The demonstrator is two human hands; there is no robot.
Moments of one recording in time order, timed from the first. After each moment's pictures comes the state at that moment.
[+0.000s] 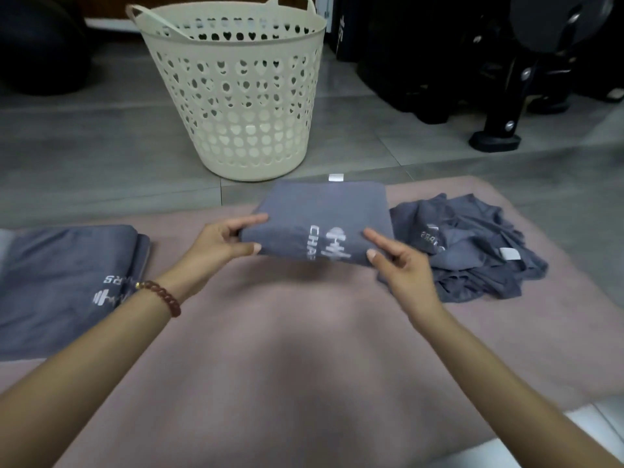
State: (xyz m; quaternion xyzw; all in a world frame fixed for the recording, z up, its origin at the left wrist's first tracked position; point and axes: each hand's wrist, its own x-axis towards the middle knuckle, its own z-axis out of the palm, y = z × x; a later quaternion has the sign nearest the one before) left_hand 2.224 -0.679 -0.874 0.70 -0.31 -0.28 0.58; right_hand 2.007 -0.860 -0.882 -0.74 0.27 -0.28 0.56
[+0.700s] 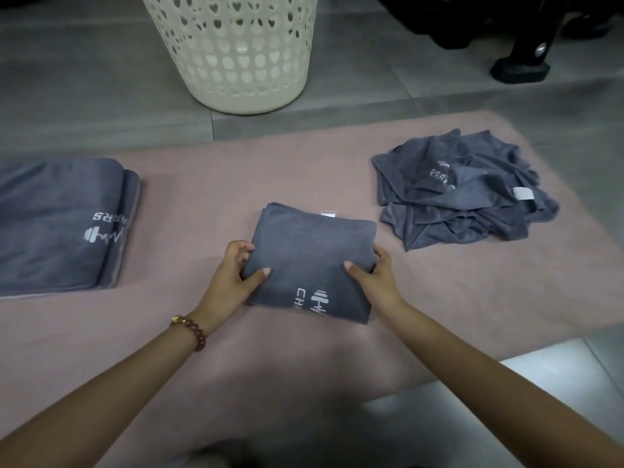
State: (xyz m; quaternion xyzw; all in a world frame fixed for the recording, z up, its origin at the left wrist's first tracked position) left_hand 2.150 -0.626 -1.005 0.76 -0.26 -0.27 0.53; right_hand 1.988 -0.814 -0.994 -0.61 0.45 -0.16 0.62
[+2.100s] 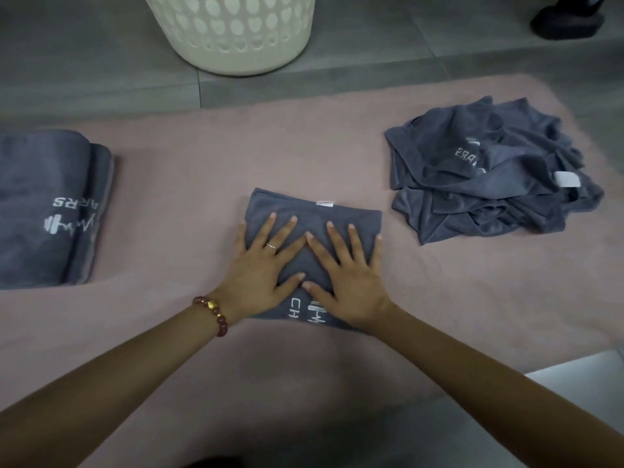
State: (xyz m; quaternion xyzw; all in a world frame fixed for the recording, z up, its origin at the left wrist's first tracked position) left_hand 2.157 -0.676 -1.042 0.81 -0.58 -0.03 0.08; right_hand 2.011 -0.813 -1.039 -0.98 0.16 -0.01 0.06
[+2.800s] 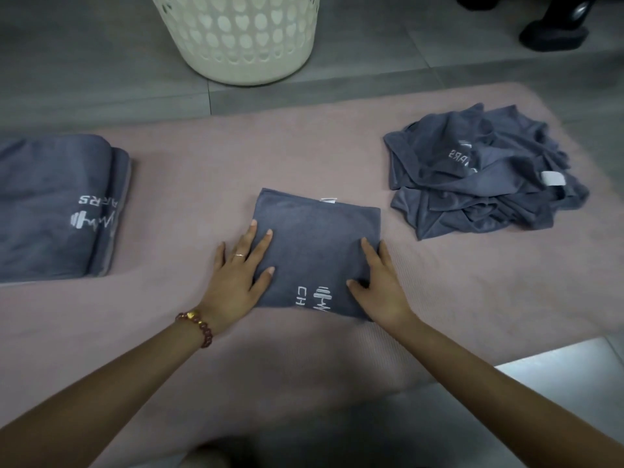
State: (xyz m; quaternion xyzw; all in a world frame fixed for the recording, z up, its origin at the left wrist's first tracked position) left_hand 2.155 -0.624 -1.046 0.87 -0.45 -0.12 0.17; right_hand 1.977 -0.807 -1.012 -0.83 0.38 0.00 0.41
